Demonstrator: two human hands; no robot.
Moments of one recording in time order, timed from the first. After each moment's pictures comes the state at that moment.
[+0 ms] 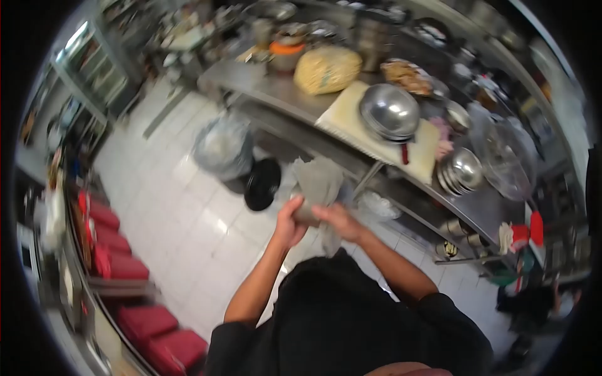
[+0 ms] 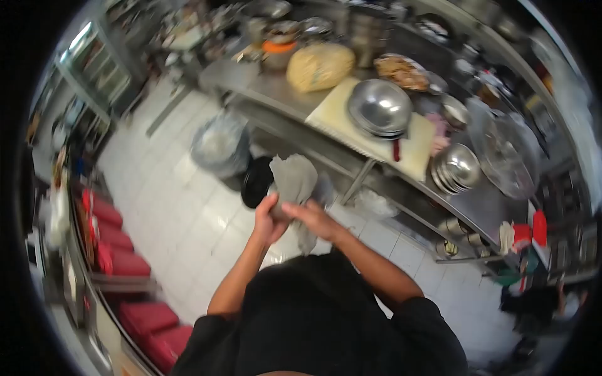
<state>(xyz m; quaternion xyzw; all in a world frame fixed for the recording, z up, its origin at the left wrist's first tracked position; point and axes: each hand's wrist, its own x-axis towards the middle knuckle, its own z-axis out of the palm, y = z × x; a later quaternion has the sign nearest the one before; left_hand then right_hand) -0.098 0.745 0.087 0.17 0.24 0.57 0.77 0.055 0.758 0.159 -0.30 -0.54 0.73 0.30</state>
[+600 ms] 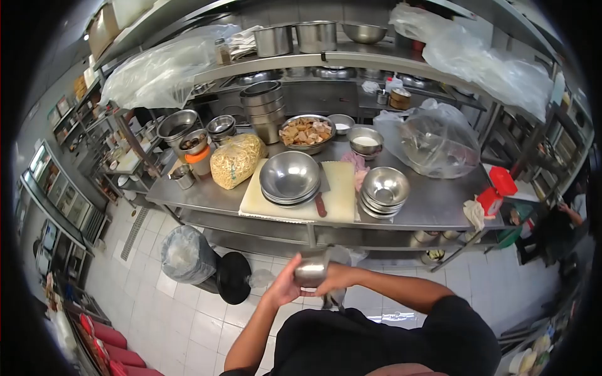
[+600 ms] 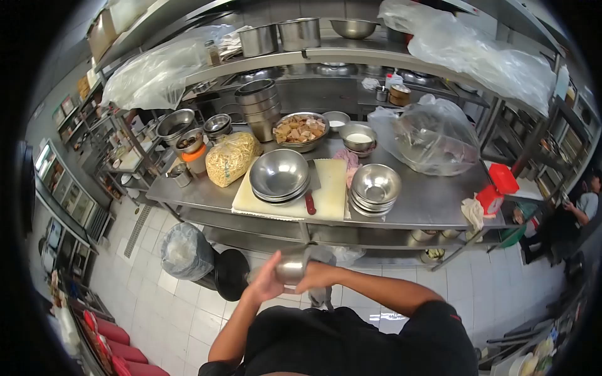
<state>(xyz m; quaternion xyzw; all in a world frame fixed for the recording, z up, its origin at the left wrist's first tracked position) 0.037 0.774 0.121 0.30 0.33 0.23 0.87 0.231 0.747 0.137 -0.41 -0.68 0.58 0.17</state>
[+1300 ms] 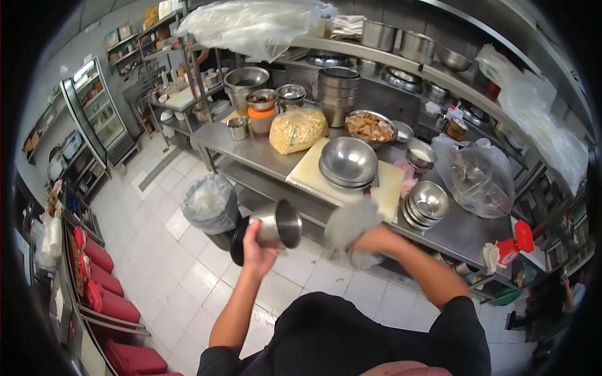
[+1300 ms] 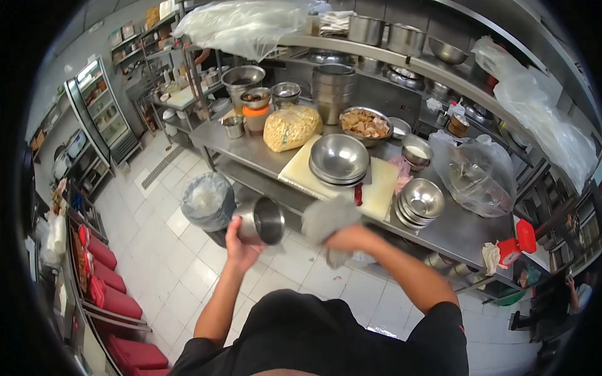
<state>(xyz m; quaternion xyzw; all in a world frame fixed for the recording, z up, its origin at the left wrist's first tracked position) -0.073 0.756 0.162 0.18 0.26 0.62 0.72 0.186 0.777 0.248 -0.42 -0.86 0.23 0.15</state>
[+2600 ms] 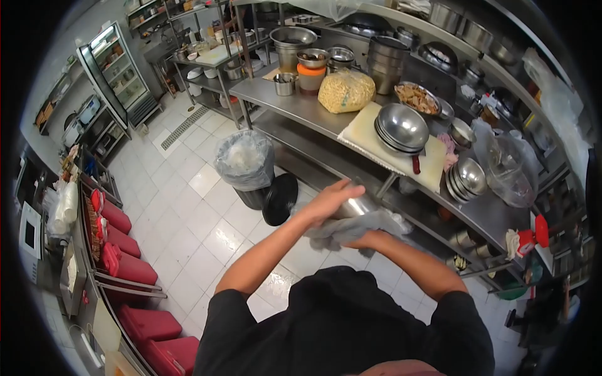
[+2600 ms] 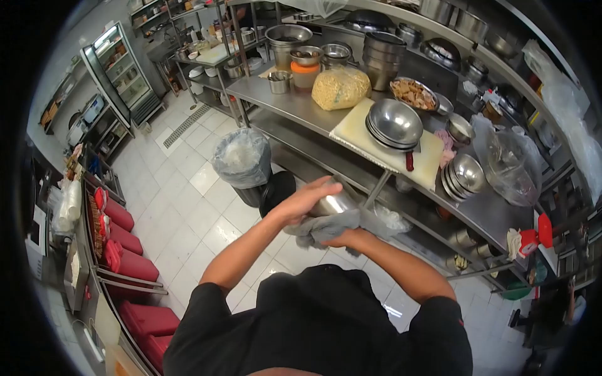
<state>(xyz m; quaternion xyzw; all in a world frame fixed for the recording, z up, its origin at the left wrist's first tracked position) -0.103 0.759 0.177 0.54 0.44 0.30 0.65 0.052 0.750 0.070 -0.22 -0.93 0.25 0.16</state>
